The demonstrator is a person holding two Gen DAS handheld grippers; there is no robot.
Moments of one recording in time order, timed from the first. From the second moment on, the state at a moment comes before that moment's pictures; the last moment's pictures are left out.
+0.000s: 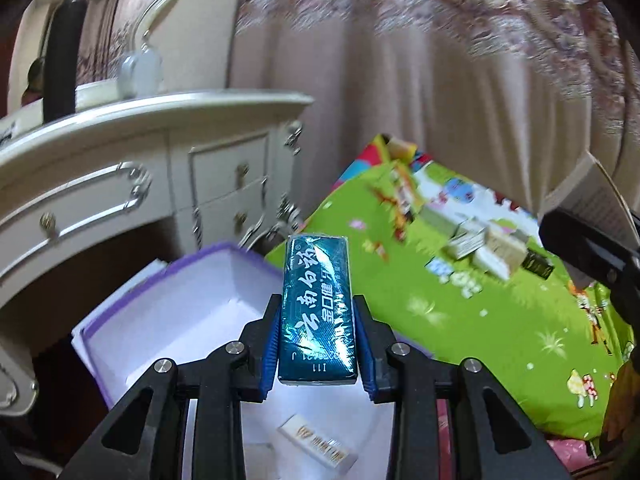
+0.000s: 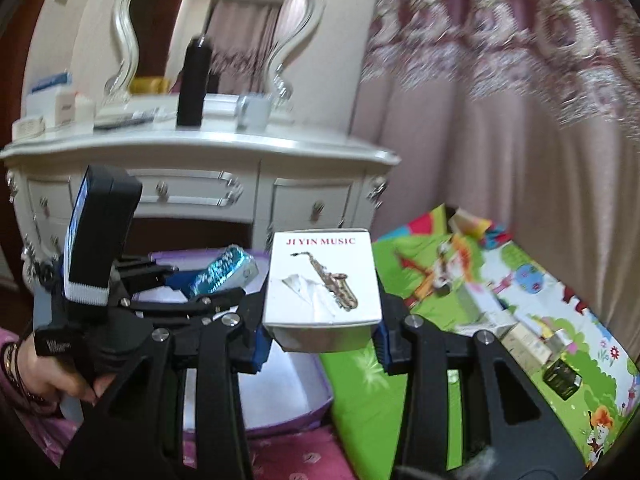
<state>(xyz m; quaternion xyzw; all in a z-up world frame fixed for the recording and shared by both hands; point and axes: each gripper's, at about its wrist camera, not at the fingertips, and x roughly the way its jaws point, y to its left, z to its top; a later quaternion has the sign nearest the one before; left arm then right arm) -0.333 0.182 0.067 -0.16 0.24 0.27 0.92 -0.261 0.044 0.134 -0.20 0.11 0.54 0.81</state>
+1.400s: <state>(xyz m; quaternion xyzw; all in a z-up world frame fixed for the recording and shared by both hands) -0.316 0.204 0.031 -0.17 0.34 0.34 0.86 -0.167 0.011 0.078 -0.13 0.27 0.48 0.82</state>
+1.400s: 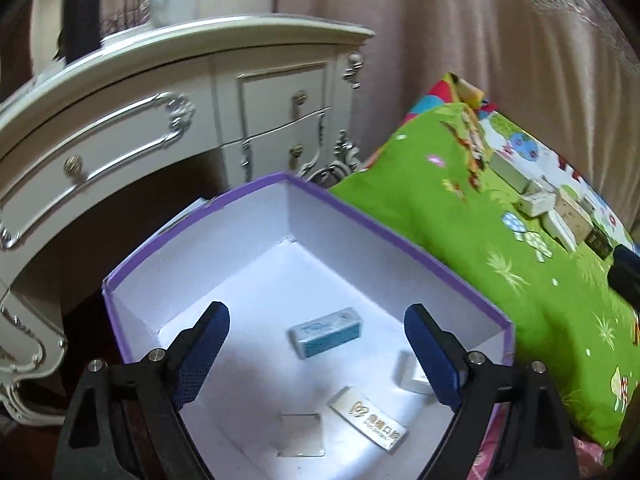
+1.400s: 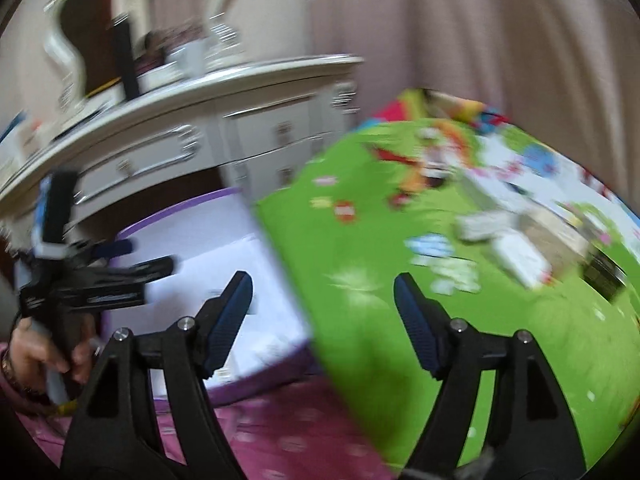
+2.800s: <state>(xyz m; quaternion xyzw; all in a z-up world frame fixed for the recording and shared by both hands) -0.006 0.028 -0.014 -0.07 0.43 0.13 0.89 0.202 -0.107 -0.003 -0.24 0.41 0.37 0.80</state>
